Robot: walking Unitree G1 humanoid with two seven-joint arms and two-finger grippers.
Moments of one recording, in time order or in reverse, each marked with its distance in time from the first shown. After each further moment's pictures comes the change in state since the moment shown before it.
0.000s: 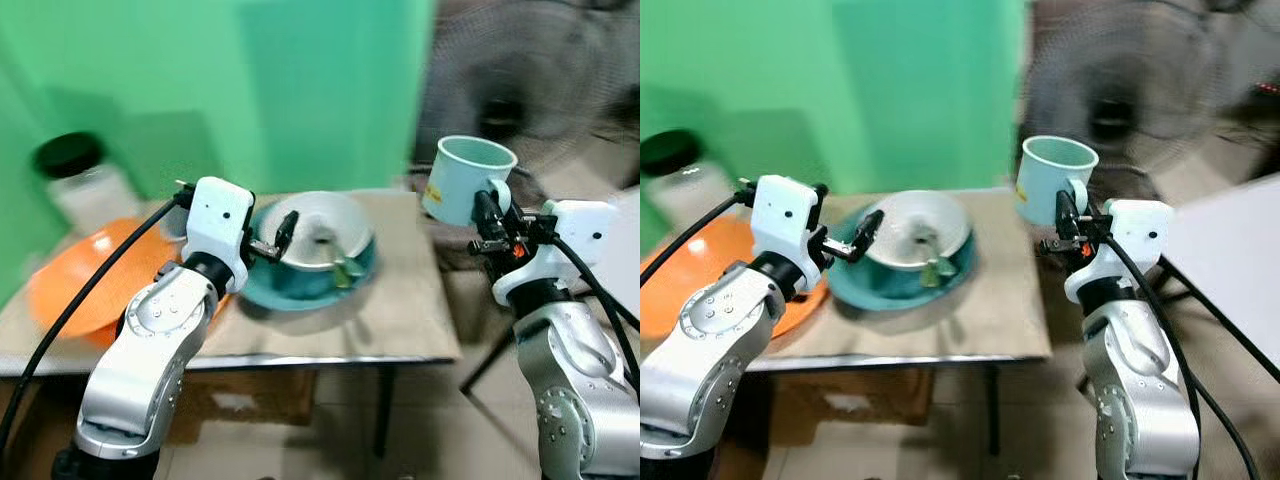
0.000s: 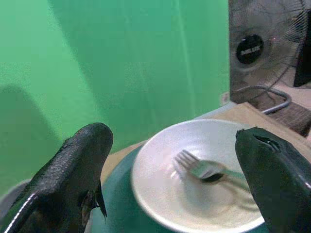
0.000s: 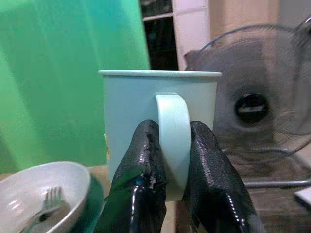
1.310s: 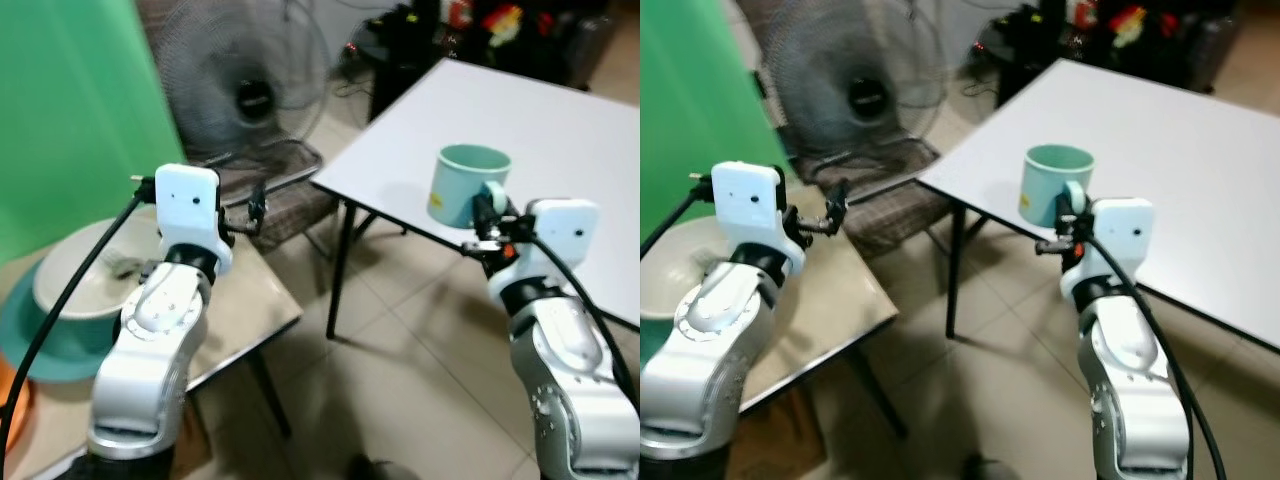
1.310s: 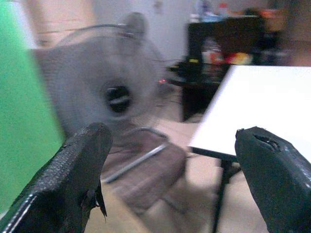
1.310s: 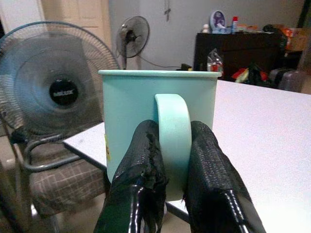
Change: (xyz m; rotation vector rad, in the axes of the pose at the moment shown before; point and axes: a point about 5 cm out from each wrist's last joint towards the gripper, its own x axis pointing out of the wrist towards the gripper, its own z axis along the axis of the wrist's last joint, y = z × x) left arm -0.001 0.010 0.007 -0.084 -0.092 0.159; right arm 0.004 -0.003 -0.007 -0.108 0.050 -0.071
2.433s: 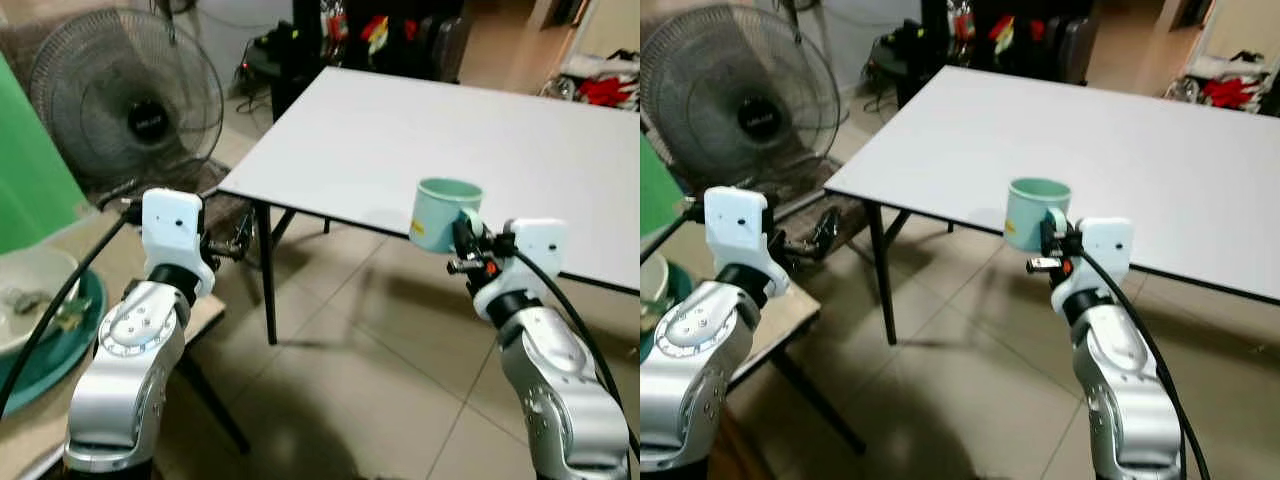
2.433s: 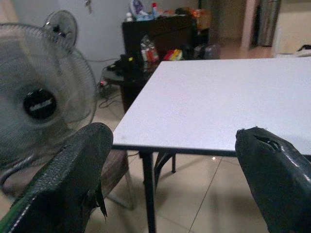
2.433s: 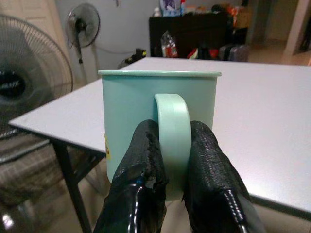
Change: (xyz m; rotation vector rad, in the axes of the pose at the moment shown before) left arm -0.010 0.020 -0.023 0.004 0.075 0.009; right arm 0.004 0.001 -0.028 0.076 0.117 0.080
